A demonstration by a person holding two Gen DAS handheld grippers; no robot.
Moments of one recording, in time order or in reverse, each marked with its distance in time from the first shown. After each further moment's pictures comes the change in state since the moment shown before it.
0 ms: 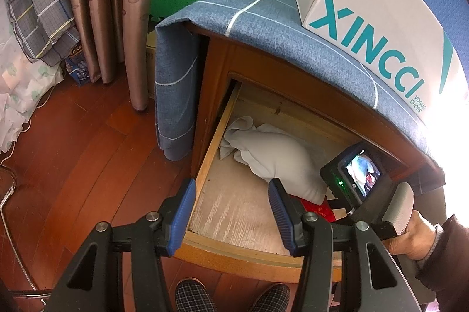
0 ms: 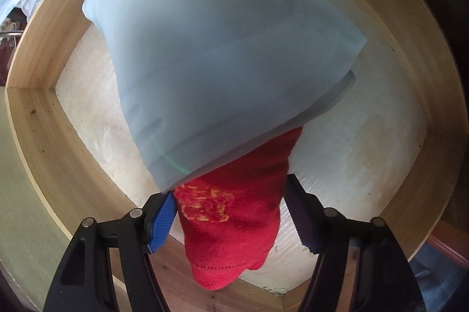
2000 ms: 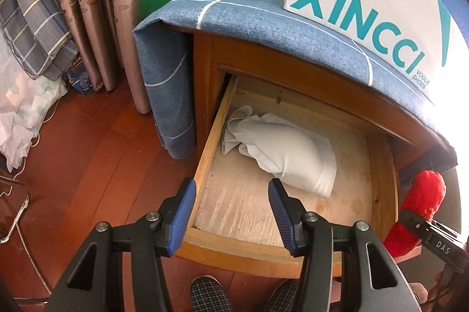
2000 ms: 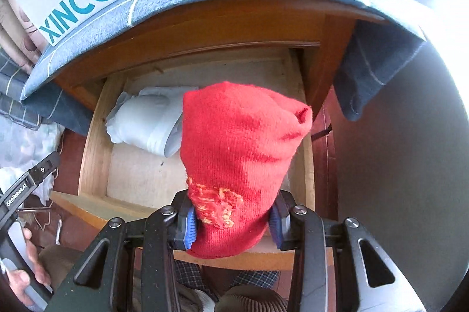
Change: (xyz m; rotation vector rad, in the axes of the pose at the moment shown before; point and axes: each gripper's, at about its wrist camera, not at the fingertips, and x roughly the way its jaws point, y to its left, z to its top) left arm 0.003 -0.022 -0.004 0.099 0.031 0.062; right arm -0.130 -0.039 -0.188 0.764 -0.529 0.062
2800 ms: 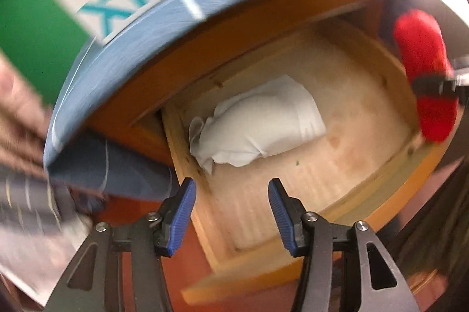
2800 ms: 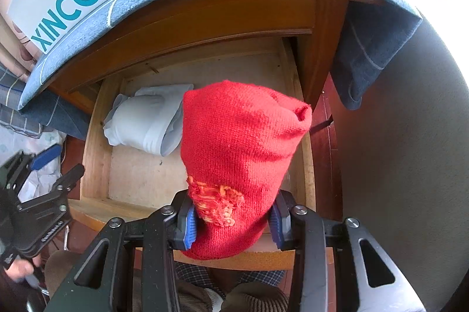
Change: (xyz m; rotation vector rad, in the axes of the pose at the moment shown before) left arm 0.030 -0.081 -0.016 0.850 0.044 0.108; right arm 0.009 -0.003 -0.001 0.047 0.025 0.019
